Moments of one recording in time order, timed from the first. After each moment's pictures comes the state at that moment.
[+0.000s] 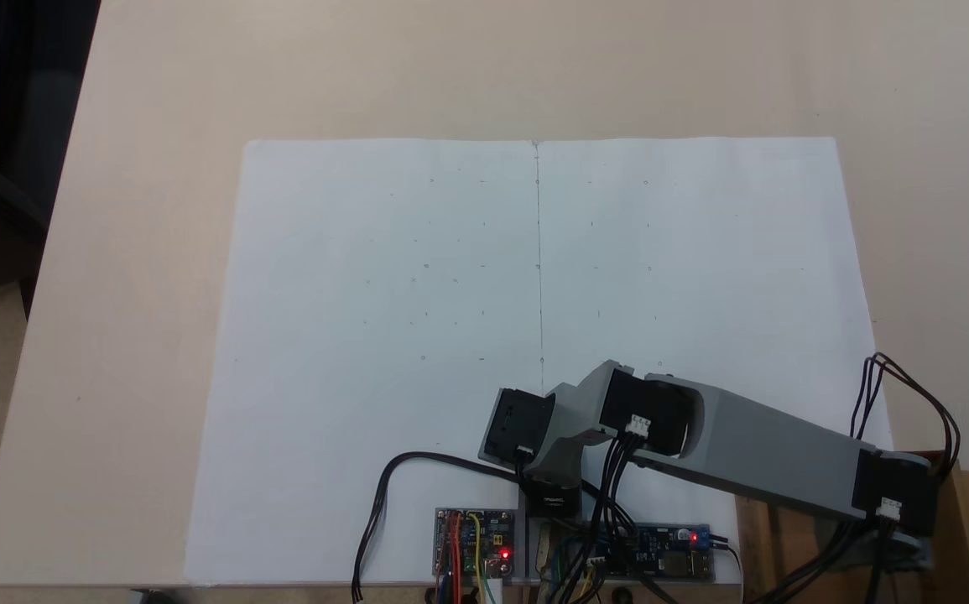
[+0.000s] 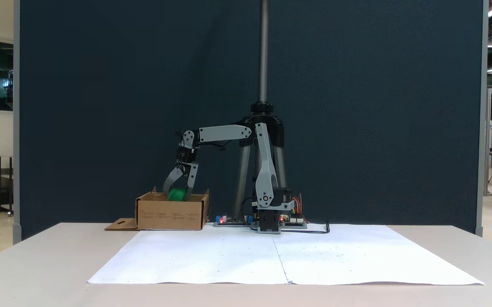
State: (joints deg) arm 107.4 79.3 82.3 42.6 -23.6
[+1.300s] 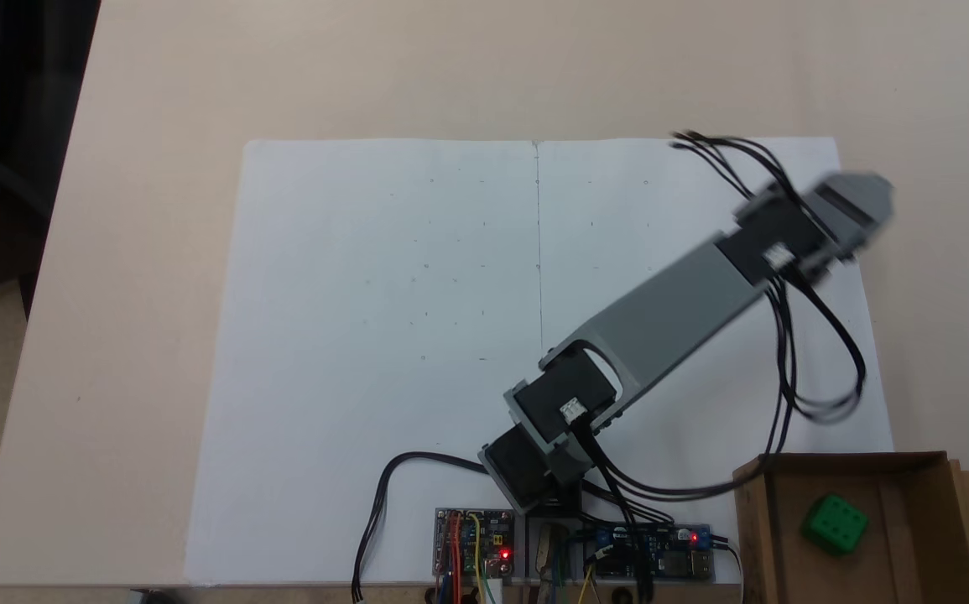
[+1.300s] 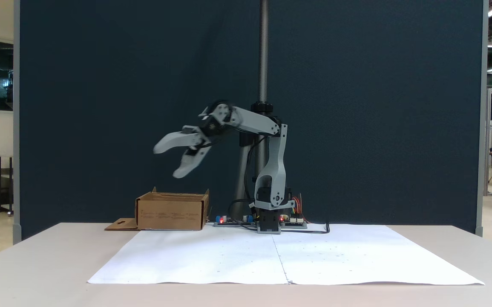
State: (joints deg) arm 50.5 96.6 82.4 34.1 -9.4
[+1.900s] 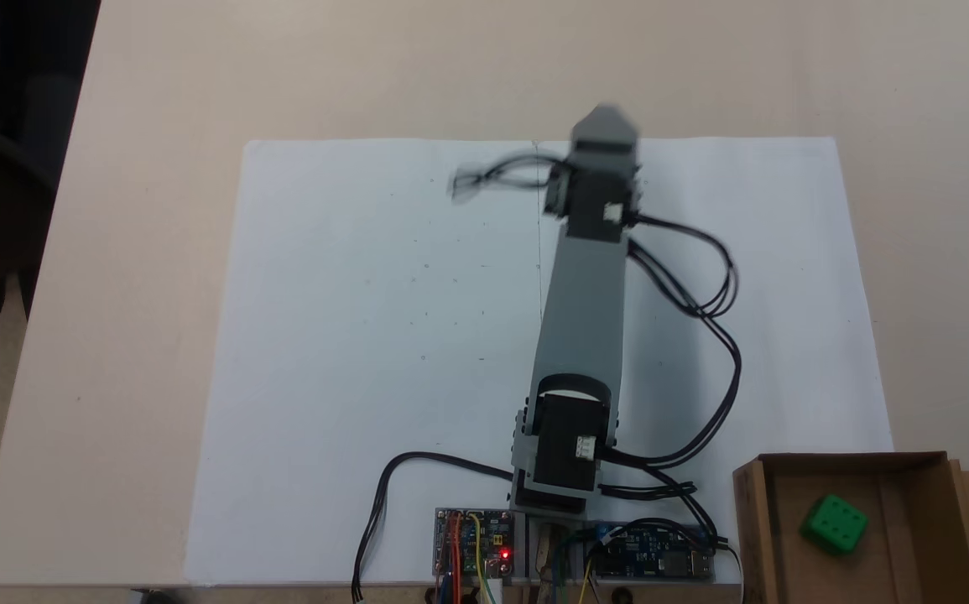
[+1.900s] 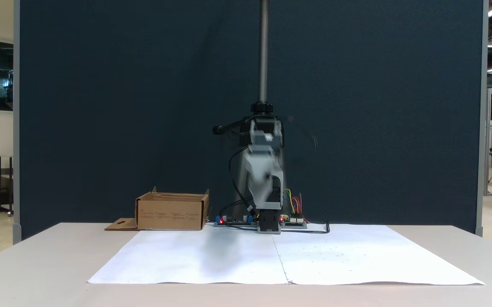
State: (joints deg) arm 6.5 105.2 110.8 18.8 -3.4
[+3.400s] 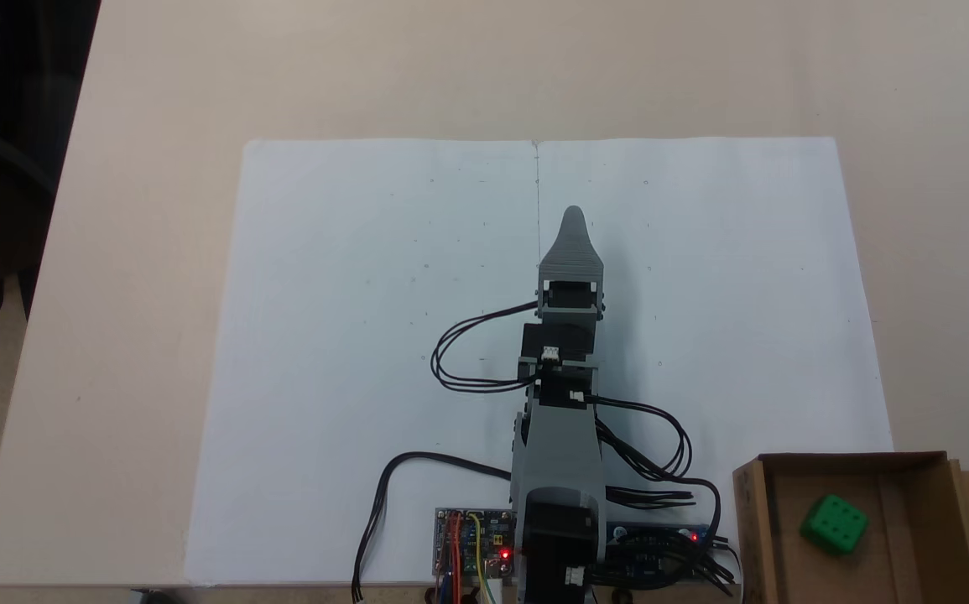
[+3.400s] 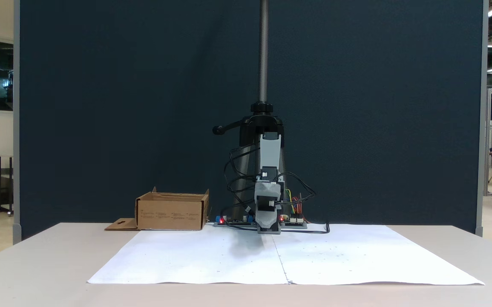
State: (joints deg) arm 5.1 129.0 175.0 -57.0 -3.7
